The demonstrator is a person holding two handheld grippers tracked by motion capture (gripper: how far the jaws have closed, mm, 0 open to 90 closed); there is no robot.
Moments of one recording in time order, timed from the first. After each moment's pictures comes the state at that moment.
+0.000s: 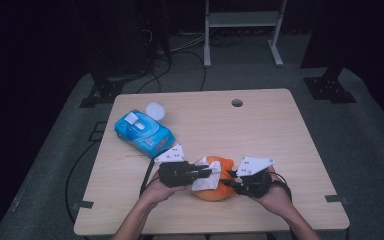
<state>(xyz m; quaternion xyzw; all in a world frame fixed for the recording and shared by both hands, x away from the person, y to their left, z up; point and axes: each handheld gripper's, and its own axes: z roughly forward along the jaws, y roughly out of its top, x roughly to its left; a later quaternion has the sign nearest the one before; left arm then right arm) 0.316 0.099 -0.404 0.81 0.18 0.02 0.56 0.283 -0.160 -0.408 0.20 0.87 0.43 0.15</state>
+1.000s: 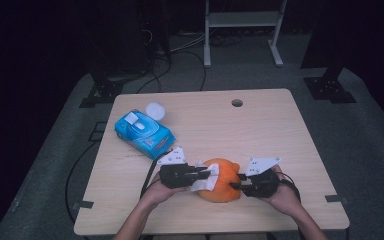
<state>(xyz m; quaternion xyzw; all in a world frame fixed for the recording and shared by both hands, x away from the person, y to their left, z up) 0.322 0.104 -0.423 0.81 0.19 0.02 0.55 0.294 -0.189 -0.431 0.22 0.88 0.40 0.11</state>
